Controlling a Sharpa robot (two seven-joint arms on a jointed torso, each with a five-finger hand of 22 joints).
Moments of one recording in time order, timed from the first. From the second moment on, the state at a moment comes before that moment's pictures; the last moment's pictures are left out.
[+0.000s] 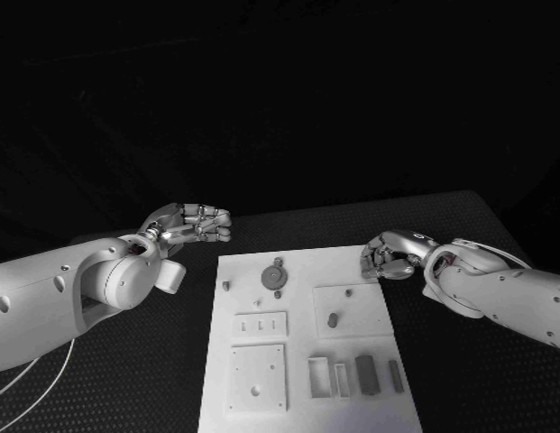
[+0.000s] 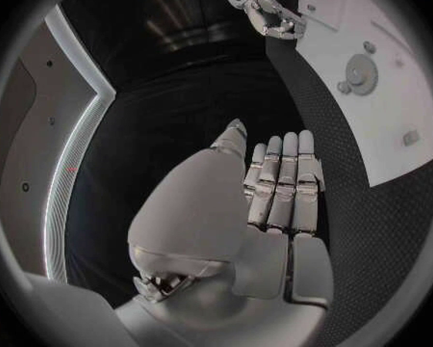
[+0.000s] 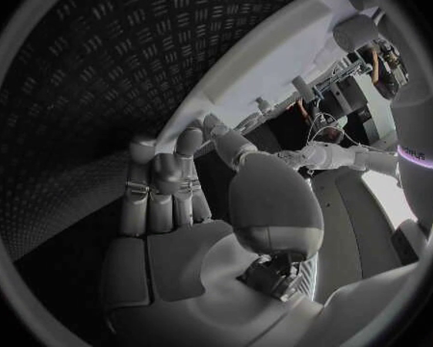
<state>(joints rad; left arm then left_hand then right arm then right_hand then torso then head) 1.33 -0.80 -0.12 1.34 -0.09 -0.18 0.26 1.59 -0.04 0.10 0.29 0.06 0.74 0.19 0.33 0.41 1.02 0.18 0.07 0.08 0.87 0.15 0.30 0.59 0.03 0.87 0.05 0.14 0.57 1.20 -0.82 -0.10 1.12 -1.34 -0.32 0.22 1.07 -0.07 0.53 -0.28 0.04 1.00 0.09 0.33 0.50 1.37 -0.02 0.45 1.15 1.26 -0.12 1.29 0.94 0.25 1.19 -0.03 0.86 1.31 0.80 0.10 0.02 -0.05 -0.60</state>
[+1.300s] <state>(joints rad) 1.33 -0.79 -0.11 1.37 -0.33 -0.13 0.11 1.54 -0.03 0.09 0.29 0.06 0.92 0.14 0.37 0.43 1.29 0.06 0.18 0.25 1.07 0.05 0.42 0.77 0.05 1.04 -0.04 0.25 0.67 1.27 -0.82 -0.10 1.27 -1.39 -0.35 0.12 1.06 -0.06 0.53 -0.28 0.04 1.01 0.08 0.33 0.51 1.38 -0.03 0.45 1.15 1.27 -0.13 1.29 0.95 0.25 1.19 -0.04 0.87 1.31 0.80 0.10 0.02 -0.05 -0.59</state>
